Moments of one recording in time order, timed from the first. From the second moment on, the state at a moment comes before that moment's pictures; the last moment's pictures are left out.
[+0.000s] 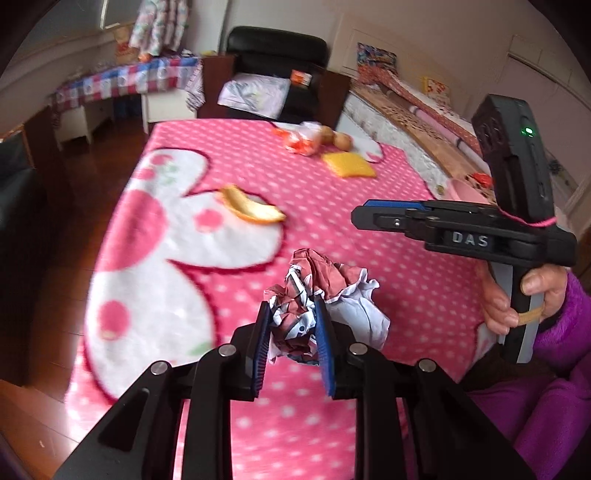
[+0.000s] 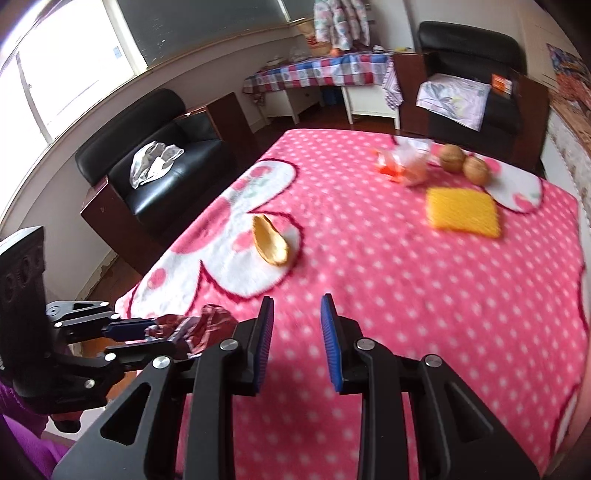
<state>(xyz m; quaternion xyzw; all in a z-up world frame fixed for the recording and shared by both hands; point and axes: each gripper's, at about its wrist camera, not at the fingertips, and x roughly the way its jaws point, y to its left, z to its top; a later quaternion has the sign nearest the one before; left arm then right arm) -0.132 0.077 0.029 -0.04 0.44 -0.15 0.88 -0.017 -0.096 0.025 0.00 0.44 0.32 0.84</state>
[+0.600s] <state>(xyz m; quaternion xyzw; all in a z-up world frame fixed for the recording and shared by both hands) -0.129 0.115 0.020 -0.10 0.45 -0.10 0.88 0.035 -0.030 -0.007 -0.03 0.46 0.30 0.84</state>
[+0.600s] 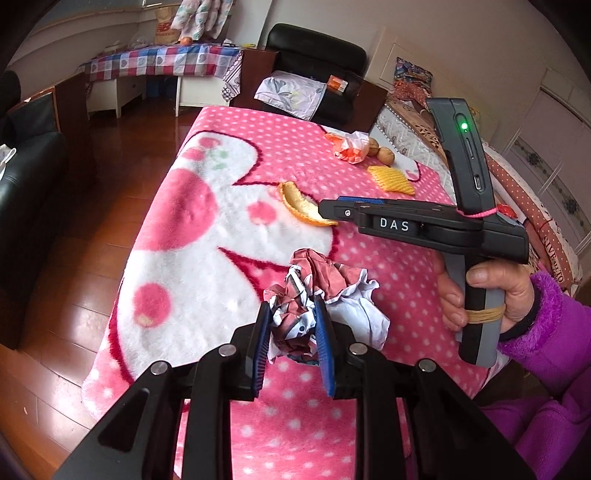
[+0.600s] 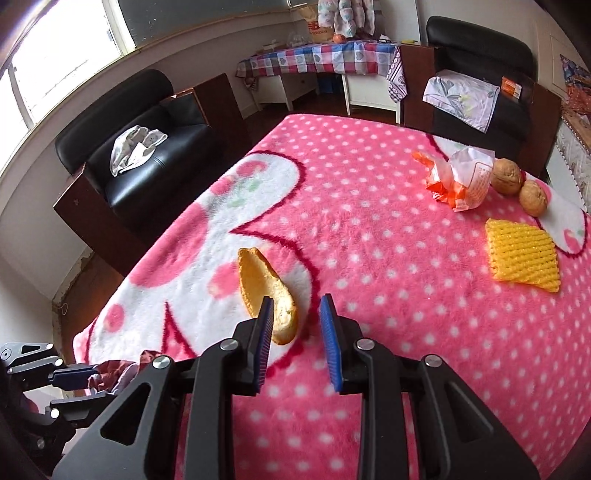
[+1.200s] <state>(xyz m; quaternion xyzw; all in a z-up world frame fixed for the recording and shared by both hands) -0.126 0.112 0.025 -0.10 0.45 -0.09 0.88 0.018 -0.049 -0.001 0.00 0.45 0.31 0.84</state>
